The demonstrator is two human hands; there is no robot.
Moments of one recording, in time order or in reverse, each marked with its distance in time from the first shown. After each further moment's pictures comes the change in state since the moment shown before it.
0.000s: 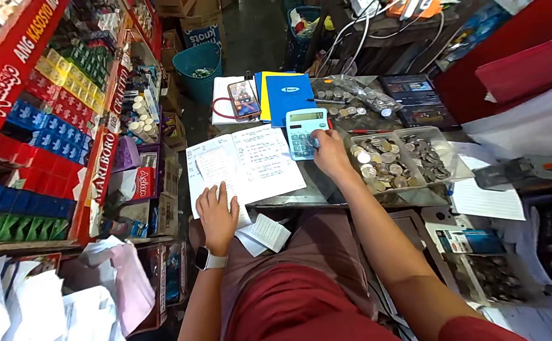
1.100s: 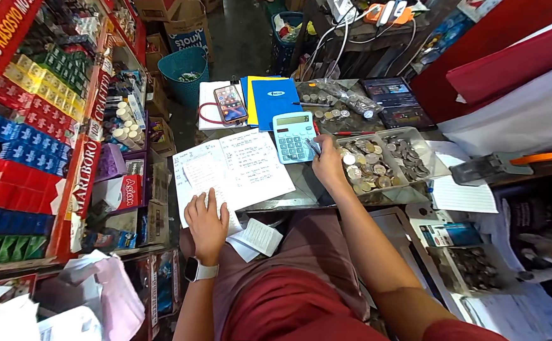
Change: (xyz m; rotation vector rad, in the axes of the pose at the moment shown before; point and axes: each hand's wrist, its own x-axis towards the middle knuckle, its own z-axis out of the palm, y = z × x) left_hand -0.001 -0.001 0.000 0.008 0.033 0.006; right_hand -0.017 0.018 0.003 0.117 0.068 0.200
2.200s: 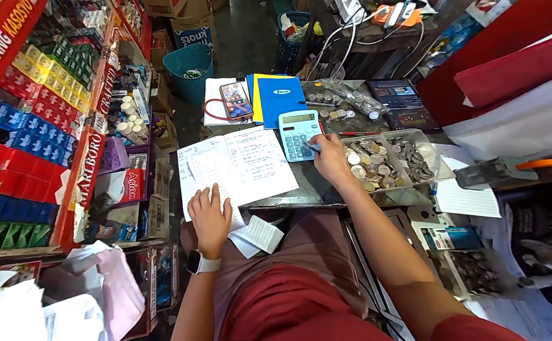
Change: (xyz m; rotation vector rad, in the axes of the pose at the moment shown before) left_hand 0.001 0.001 -0.001 -0.003 -0.014 -0.003; right_hand 0.008 -0.005 -0.009 -0.155 -0.056 -0.248
